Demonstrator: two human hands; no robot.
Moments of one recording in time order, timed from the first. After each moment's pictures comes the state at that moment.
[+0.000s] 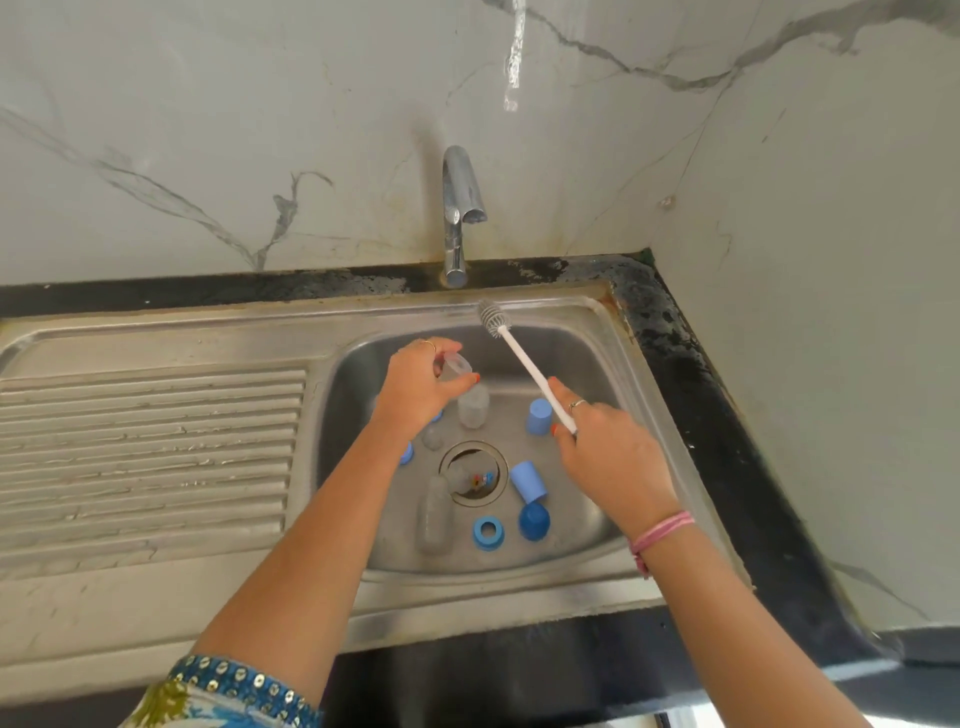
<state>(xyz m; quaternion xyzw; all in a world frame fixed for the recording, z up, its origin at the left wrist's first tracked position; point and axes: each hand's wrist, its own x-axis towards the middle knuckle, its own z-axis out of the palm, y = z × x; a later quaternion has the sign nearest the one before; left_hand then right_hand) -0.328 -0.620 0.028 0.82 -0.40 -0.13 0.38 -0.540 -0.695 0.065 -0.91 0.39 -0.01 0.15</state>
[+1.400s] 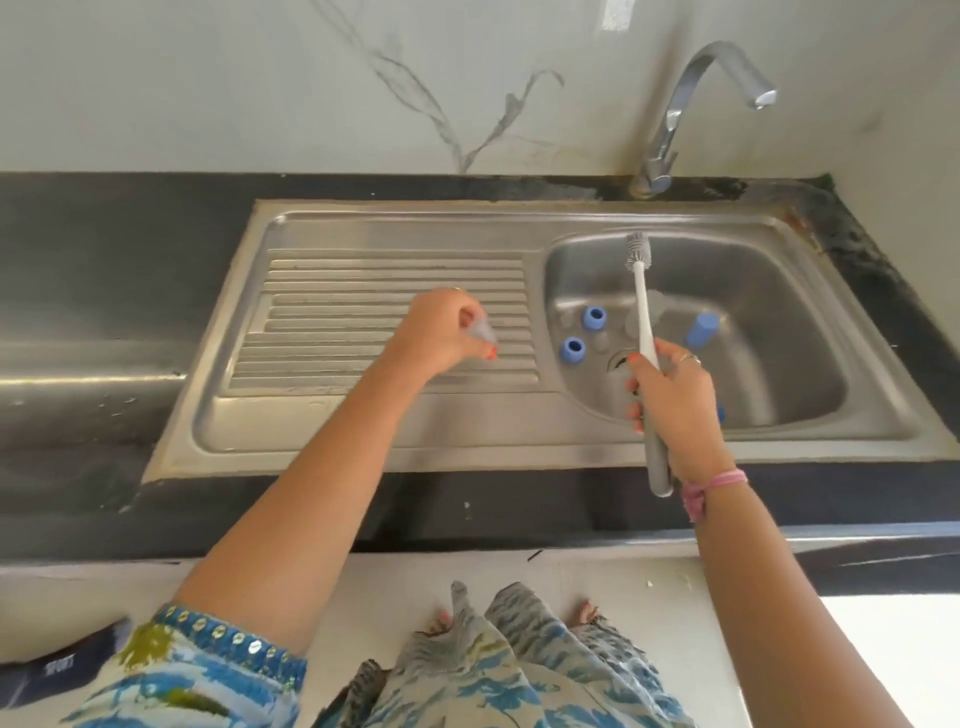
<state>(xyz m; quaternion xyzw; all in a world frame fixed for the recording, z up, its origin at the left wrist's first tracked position) -0.226 -0.332 0.065 0.84 -0.41 -0.20 0.29 -0.443 -0.459 0.039 -0.65 0.50 -0.24 0.52</state>
